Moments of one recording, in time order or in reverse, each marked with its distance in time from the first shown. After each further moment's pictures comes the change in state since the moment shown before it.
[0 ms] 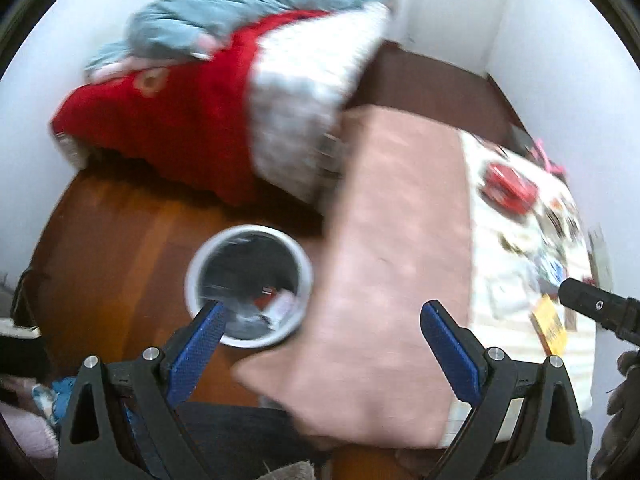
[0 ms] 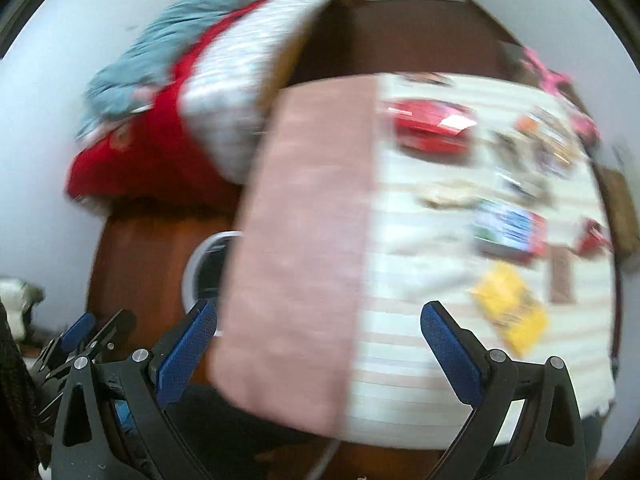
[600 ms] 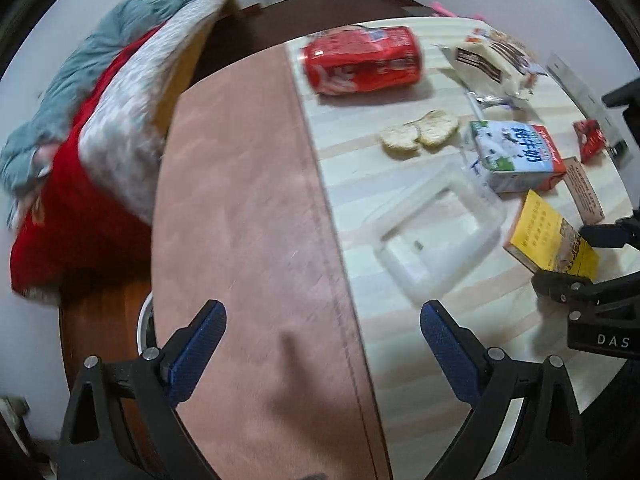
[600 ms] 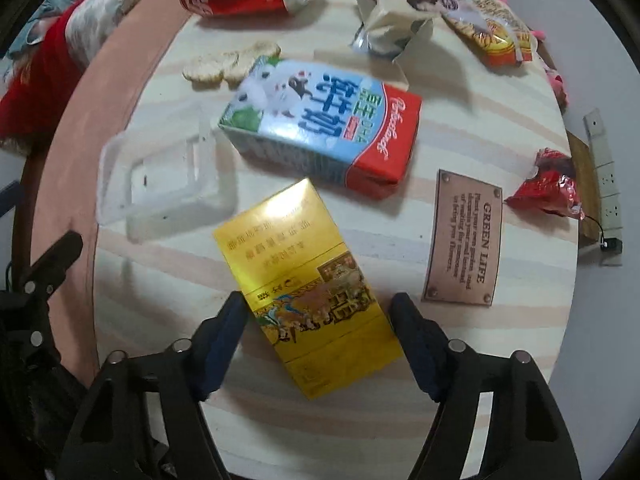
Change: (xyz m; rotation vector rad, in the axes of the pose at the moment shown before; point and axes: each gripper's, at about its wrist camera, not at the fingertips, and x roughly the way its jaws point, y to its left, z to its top) left arm 0.107 -0.190 -0.007 0.554 0.114 0.016; right arm 0.103 -0.137 0.002 -0.127 0.240 -0.195
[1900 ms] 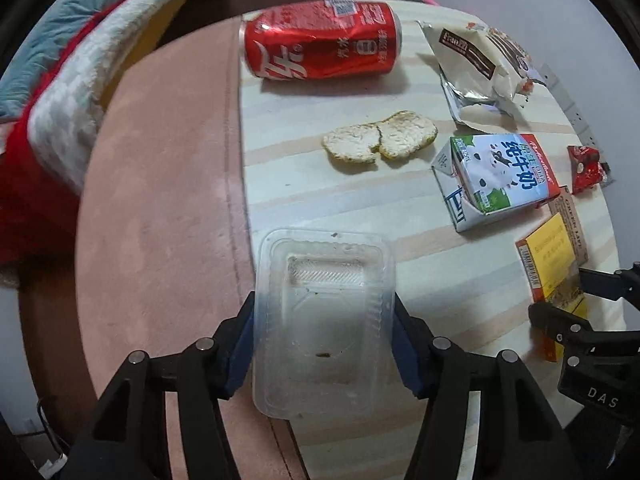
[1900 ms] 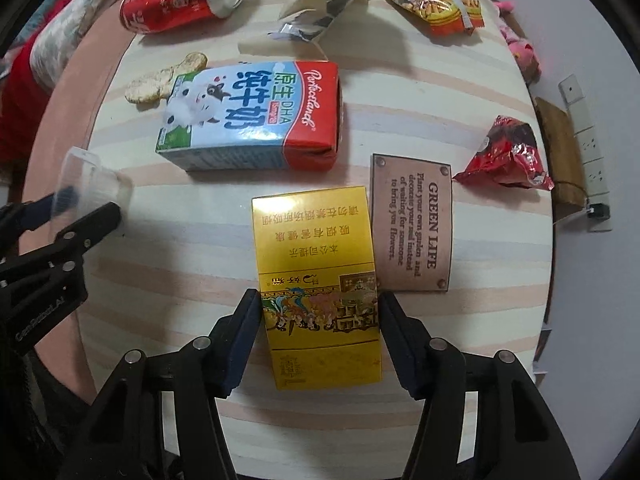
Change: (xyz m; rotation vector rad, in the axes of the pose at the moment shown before) left arm 0.034 -0.027 0.024 -0.087 0.074 -0.140; right arm -0.030 0.014 0.005 0.097 0.042 -0.087
